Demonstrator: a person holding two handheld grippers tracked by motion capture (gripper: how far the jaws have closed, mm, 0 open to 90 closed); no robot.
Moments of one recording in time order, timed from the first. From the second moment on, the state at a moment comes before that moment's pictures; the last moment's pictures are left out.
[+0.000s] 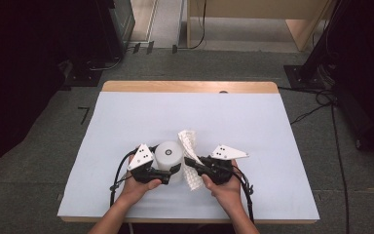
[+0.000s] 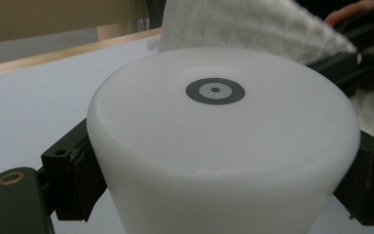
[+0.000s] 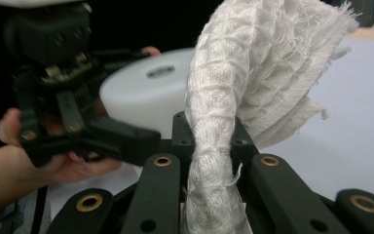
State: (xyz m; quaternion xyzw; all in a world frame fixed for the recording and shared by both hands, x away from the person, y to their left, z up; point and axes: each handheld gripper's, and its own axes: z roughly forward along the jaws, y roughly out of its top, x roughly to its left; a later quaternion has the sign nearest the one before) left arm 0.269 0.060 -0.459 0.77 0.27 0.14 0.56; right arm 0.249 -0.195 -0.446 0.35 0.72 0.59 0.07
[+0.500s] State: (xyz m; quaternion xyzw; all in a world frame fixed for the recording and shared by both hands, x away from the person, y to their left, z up) left arm 0.273 0.078 -0.448 0.75 0.28 0.15 0.58; right arm 0.254 -0.181 -0.467 0.36 0.75 0.56 0.04
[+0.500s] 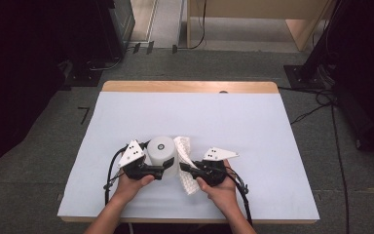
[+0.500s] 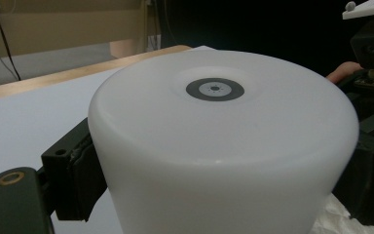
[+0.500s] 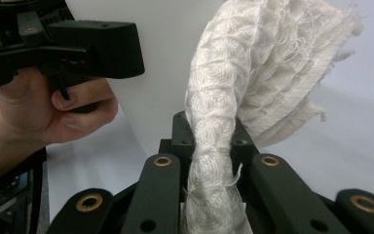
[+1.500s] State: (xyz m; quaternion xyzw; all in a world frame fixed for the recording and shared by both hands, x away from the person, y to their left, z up) left arm 0.256 0.055 -0.465 0.75 0.34 0.26 0.51; right arm 0.259 -0.202 -0.468 0.38 0.73 0.56 0.06
